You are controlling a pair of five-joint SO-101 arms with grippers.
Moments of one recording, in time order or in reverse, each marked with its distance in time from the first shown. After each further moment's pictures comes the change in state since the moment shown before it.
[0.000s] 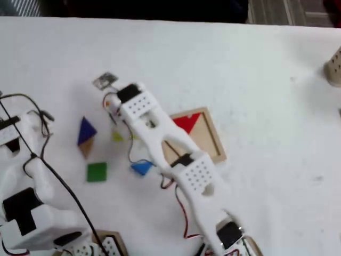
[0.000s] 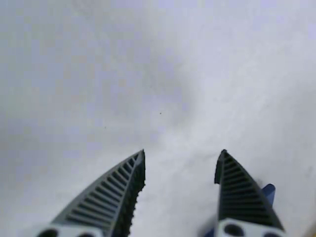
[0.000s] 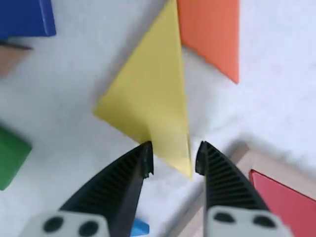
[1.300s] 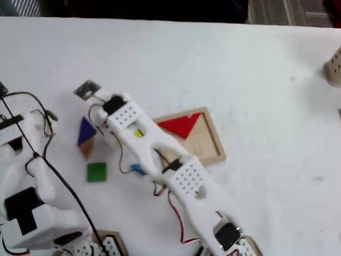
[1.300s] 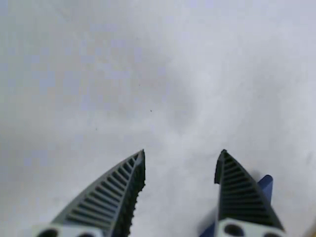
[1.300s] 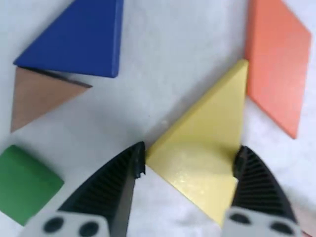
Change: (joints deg) left arm 1.2 0.0 0.0 0.0 -2.9; right arm -4.7 5.1 -2.3 -6.6 0.3
